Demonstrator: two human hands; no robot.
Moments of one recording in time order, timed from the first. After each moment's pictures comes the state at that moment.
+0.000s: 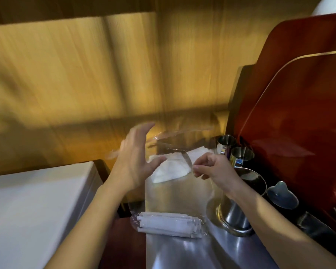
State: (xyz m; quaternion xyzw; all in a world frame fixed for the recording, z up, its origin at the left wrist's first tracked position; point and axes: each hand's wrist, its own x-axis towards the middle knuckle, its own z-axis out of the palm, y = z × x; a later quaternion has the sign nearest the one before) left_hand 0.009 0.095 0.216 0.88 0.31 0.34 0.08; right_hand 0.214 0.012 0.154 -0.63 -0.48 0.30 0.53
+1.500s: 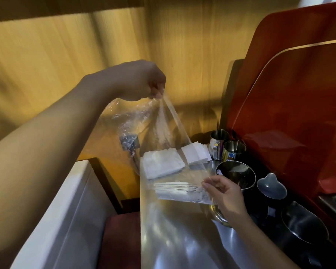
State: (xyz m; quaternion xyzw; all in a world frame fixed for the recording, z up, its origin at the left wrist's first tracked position) left_hand 0.066 0.110 0.373 0.96 0.26 0.09 0.00; right_hand 0.207 -0.041 0.092 -0.59 -0.36 0.27 0.67
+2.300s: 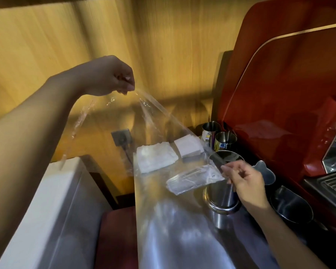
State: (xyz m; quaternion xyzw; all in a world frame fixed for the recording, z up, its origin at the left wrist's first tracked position) left_hand 0.037 0.145 0.361 0.95 0.27 0.13 0.06; right_hand 0.244 -0.073 0.099 -0.62 -0.36 0.13 0.69
